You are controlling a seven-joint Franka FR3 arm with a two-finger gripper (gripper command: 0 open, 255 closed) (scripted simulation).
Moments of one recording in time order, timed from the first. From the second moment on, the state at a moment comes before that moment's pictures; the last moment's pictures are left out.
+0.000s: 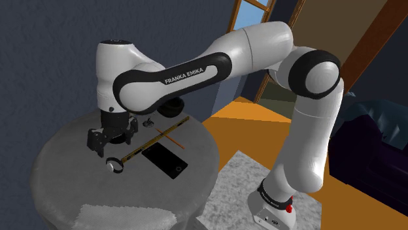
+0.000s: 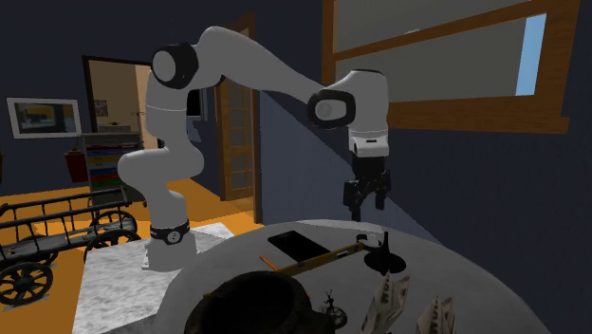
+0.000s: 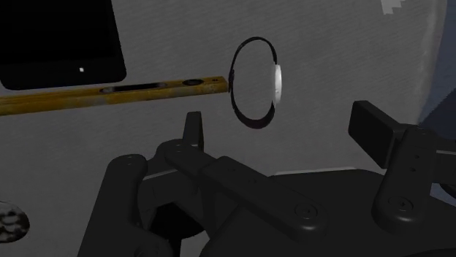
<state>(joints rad) 0.23 0.29 0.42 -1.80 -0.03 2.11 0.60</state>
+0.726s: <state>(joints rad) 0.27 0.40 0.41 -1.78 -0.08 2.20 0.64</state>
